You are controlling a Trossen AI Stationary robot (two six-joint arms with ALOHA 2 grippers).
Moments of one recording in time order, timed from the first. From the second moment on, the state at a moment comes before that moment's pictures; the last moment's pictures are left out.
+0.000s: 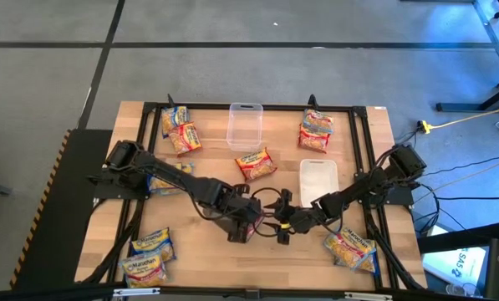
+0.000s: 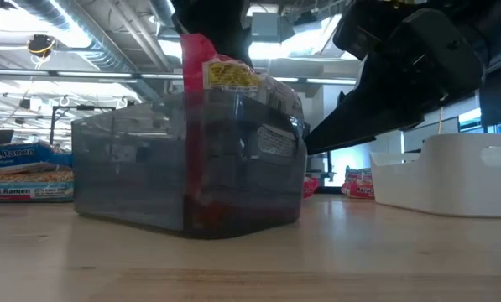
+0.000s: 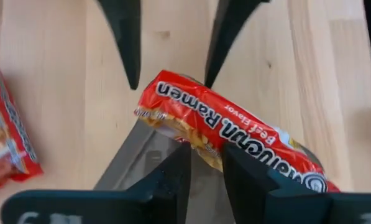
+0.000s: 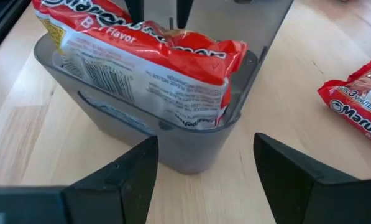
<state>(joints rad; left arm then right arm) -0.31 1.87 1.48 -0.64 -0.10 -0.29 0.47 1.76 0.74 0.41 0.46 0.34</state>
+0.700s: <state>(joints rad) -0.28 1.87 1.48 -0.64 0.01 -0.85 0.48 1.76 0.74 0.41 0.46 0.33</state>
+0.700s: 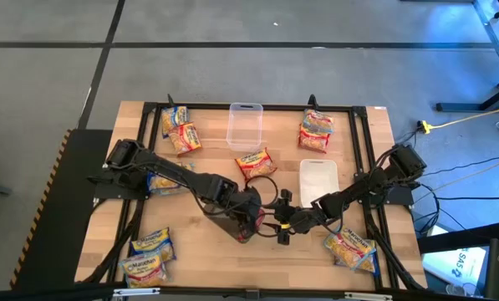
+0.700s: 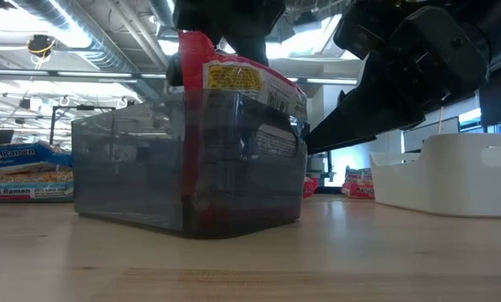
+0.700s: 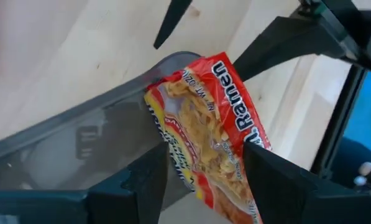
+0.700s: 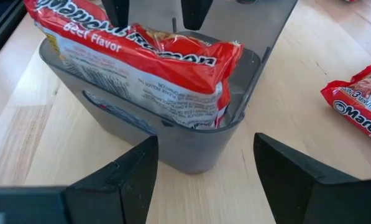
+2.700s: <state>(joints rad) -0.40 1.93 1.48 -0.56 -0.25 -0.84 0.48 1.76 0.74 0.42 0.49 0.33</state>
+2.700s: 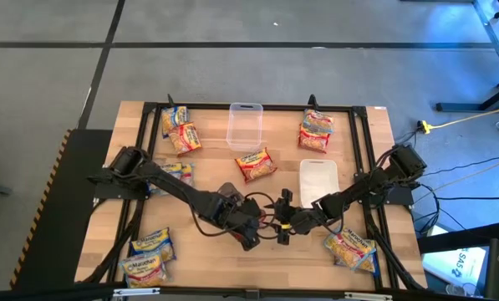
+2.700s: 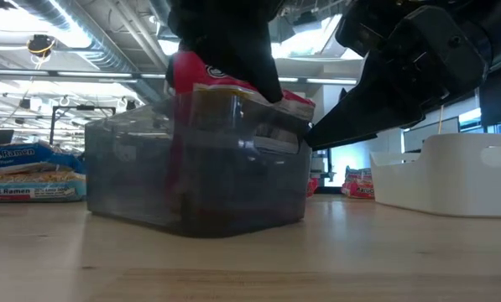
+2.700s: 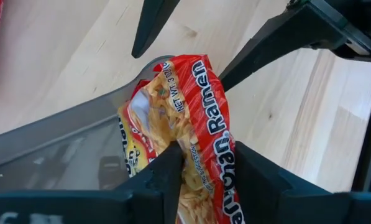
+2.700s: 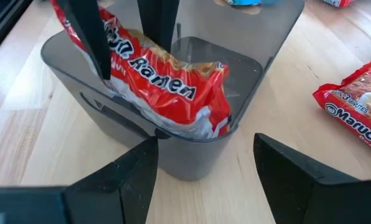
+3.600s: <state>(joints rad) -0.42 1.70 1.47 -0.71 -0.28 -0.71 0.48 1.60 0.74 0.28 0.48 0.33</state>
